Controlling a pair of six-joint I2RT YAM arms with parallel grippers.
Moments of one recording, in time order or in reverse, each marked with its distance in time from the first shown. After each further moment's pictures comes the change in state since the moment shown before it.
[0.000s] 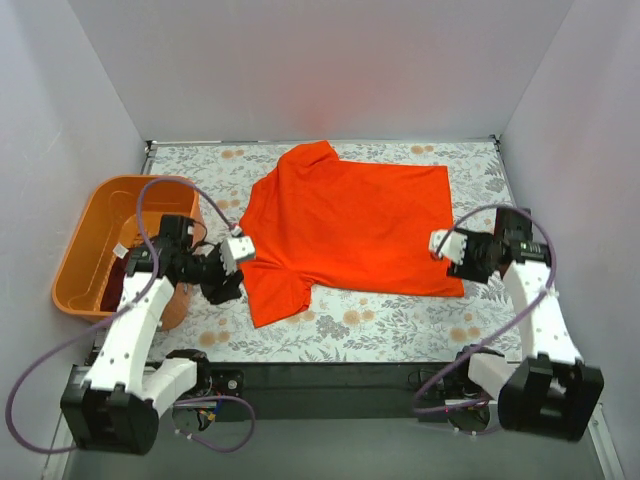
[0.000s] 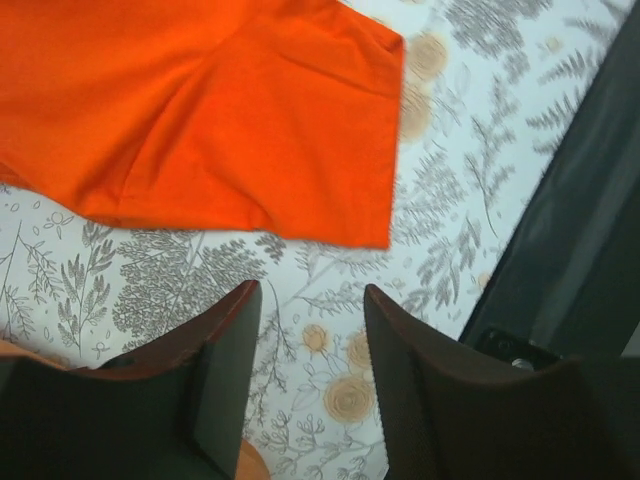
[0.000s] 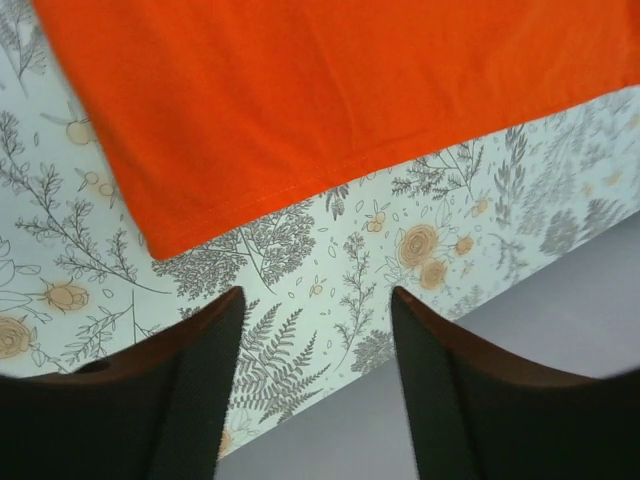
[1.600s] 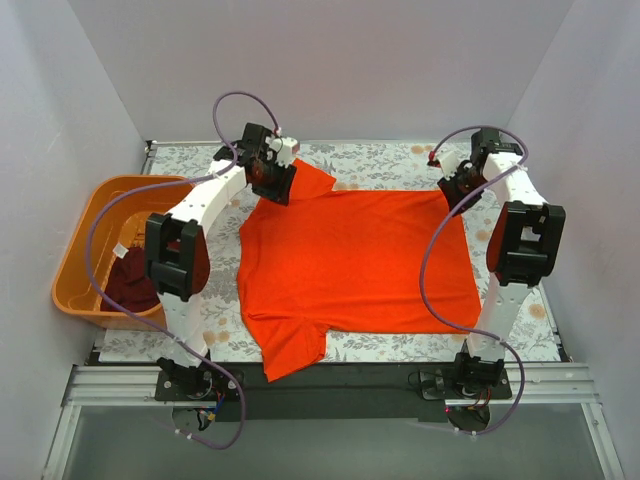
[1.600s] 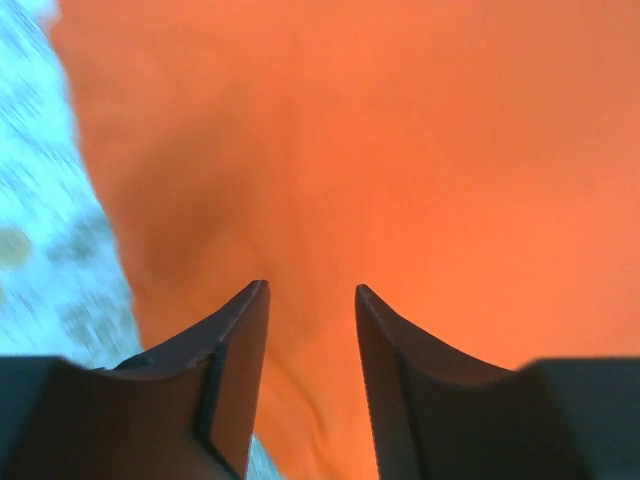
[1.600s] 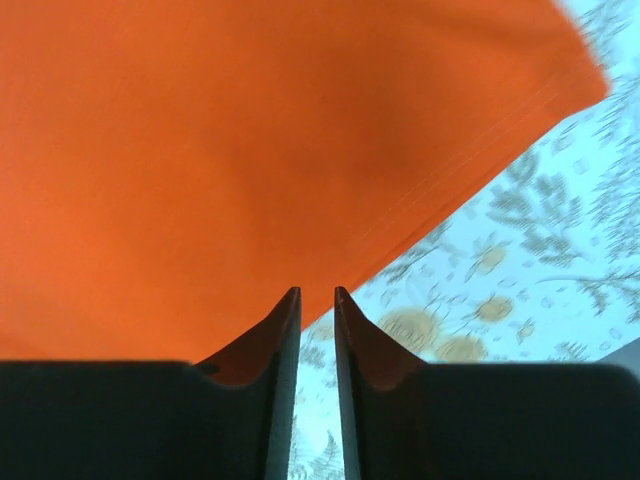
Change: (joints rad) left arm -0.258 0.968 0.787 0.322 -0.437 -0.790; right arm 0.060 0.982 0.897 -0.179 0.081 0.715
